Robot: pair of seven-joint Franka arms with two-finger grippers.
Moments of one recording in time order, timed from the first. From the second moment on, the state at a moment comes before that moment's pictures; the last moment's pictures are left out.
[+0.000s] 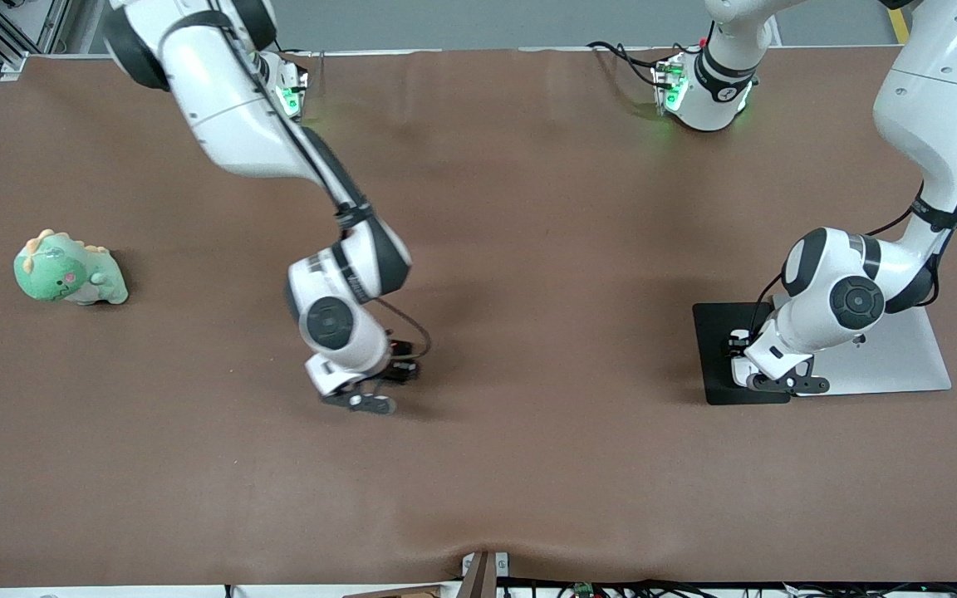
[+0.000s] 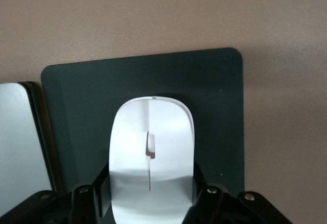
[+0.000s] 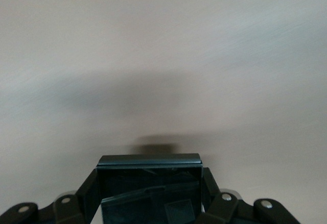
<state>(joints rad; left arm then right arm) 0.38 0.61 -0.44 -1.93 0.41 2.43 -0.23 0.43 0.79 -0.03 -1.45 0.08 2.23 0.57</state>
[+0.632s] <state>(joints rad) 0.38 0.61 -0.44 -1.93 0.41 2.43 -0.23 0.12 0.46 -0.03 -1.96 0.08 2.31 0.19</state>
